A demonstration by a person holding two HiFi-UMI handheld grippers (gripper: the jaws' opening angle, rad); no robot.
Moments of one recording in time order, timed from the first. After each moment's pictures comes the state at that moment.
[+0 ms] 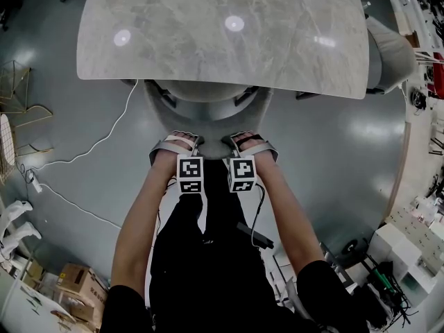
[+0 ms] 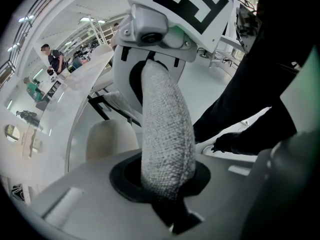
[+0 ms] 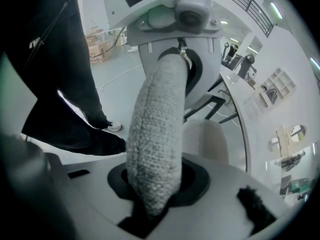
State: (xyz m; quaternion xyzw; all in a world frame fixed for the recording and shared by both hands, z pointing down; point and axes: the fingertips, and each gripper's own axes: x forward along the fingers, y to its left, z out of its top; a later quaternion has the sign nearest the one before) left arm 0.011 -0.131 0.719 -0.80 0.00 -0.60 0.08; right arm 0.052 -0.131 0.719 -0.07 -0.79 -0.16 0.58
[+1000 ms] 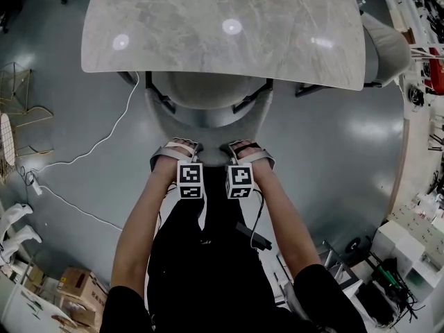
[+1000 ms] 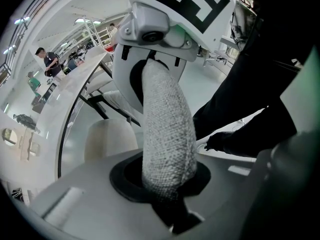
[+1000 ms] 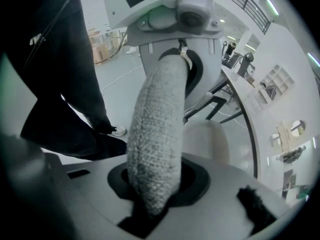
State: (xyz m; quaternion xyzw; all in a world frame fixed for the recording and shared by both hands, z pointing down) left arm 0.000 -0.074 0.718 -0.80 -0.02 -0.60 0.08; right arm 0.040 -0.071 0.716 -0.06 -0.80 -0.14 0.58
